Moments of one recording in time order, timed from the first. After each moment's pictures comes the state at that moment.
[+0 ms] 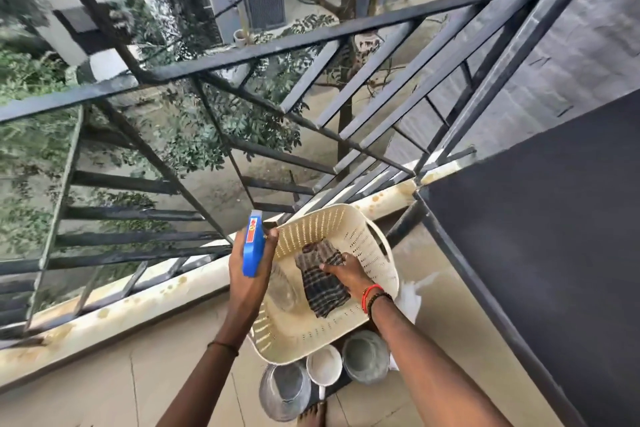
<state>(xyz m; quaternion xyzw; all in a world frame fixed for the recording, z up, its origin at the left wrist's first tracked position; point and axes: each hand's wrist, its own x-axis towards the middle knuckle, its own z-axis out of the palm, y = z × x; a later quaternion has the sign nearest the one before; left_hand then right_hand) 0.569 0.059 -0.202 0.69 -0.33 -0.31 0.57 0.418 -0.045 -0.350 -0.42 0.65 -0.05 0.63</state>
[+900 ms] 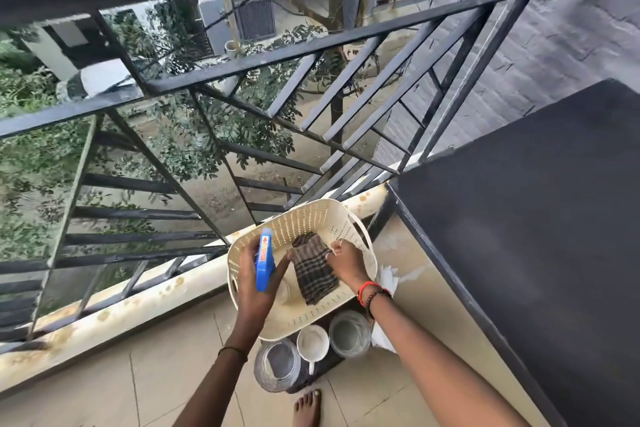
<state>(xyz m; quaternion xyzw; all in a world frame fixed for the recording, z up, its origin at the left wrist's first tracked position) 0.533 0.094 -0.201 0.72 -0.38 -0.26 0.52 0.398 -0.024 -0.271 -0.61 0.65 -0.08 0.45</state>
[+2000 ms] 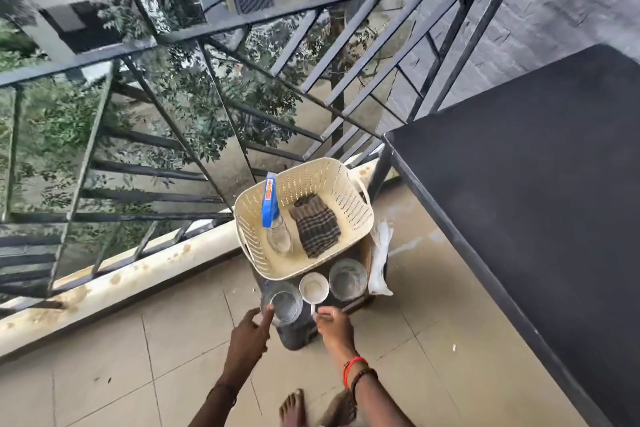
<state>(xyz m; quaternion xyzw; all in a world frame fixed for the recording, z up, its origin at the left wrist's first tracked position) 0.513 0.256 -0.289 0.84 -0.22 -0.44 0.23 0.364 0.191 -0.331 -0.41 0.69 -0.10 0.58</state>
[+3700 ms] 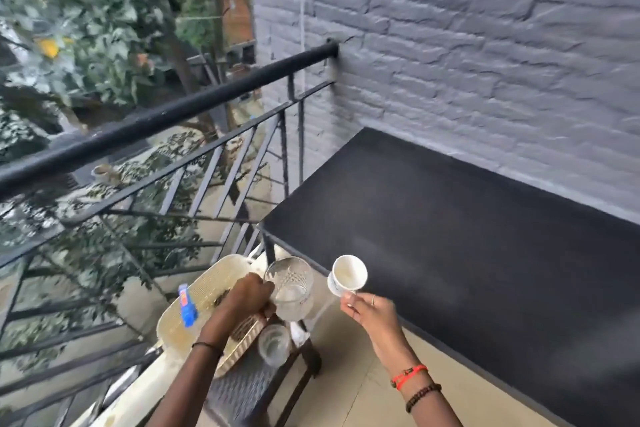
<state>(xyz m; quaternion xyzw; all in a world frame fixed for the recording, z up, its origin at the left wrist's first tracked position) 0.407 0.129 0.024 0.73 -0.47 -0.49 0.11 0.201 0.200 -0.039 -0.25 0.62 -0.52 0.53</state>
